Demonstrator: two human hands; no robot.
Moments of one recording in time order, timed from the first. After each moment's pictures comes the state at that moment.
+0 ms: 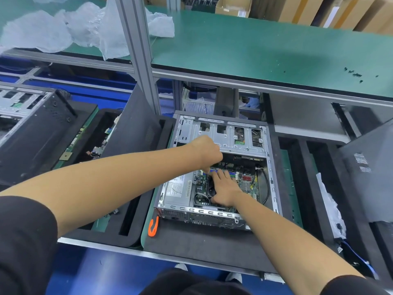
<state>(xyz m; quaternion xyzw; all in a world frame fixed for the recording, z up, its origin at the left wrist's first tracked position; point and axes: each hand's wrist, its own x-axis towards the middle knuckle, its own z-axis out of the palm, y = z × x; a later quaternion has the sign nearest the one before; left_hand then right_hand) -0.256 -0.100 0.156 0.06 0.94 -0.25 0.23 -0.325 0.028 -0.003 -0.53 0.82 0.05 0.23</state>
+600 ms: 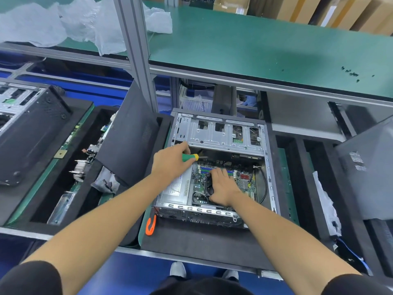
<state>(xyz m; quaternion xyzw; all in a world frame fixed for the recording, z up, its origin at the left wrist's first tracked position) -0.179 -0.136 0.064 -0.34 0.92 0.13 -0.13 -0.320 0.031 0.000 -0.53 0.82 0.02 0.20</state>
